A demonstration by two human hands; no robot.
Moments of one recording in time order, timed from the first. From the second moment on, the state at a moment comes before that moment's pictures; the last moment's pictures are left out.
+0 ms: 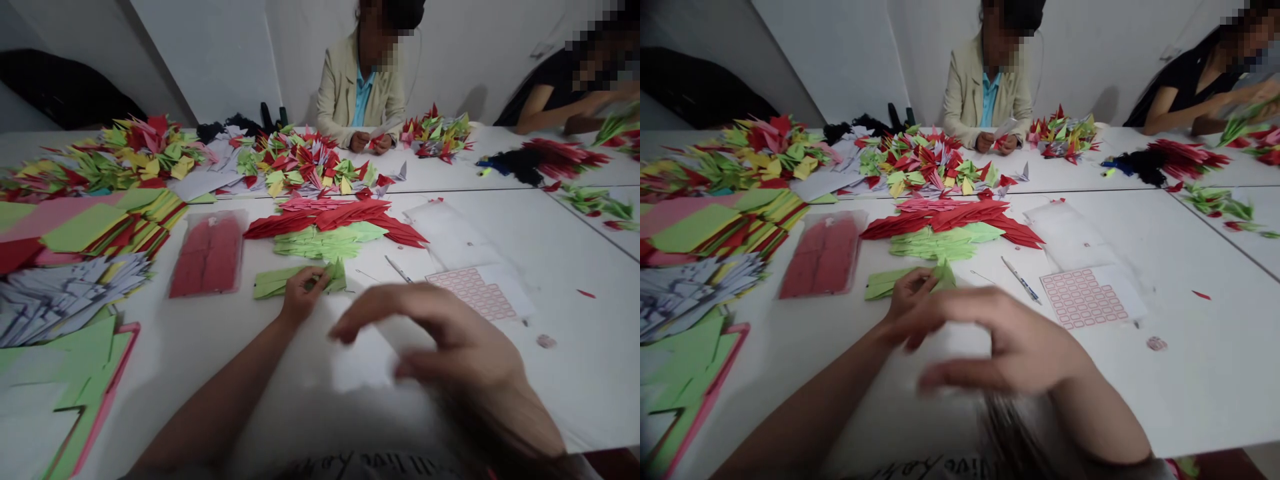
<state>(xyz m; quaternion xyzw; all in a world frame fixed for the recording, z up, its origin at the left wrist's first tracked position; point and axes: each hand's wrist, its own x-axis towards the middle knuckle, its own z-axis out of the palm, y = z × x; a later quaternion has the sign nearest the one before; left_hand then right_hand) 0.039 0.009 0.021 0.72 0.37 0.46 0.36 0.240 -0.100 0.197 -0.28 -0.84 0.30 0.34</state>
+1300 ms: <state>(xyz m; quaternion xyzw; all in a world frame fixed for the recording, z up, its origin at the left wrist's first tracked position) 0.041 0.002 0.029 0.79 0.29 0.51 0.15 0.227 -0.036 0.108 -0.44 -0.89 0.01 0.14</state>
